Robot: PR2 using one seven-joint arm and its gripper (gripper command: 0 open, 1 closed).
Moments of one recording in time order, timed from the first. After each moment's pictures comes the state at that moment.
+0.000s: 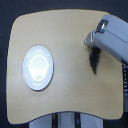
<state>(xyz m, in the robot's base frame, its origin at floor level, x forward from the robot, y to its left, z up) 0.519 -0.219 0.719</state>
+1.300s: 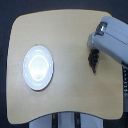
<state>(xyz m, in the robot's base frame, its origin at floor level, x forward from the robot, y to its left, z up) 0.510 -0.215 0.723</state>
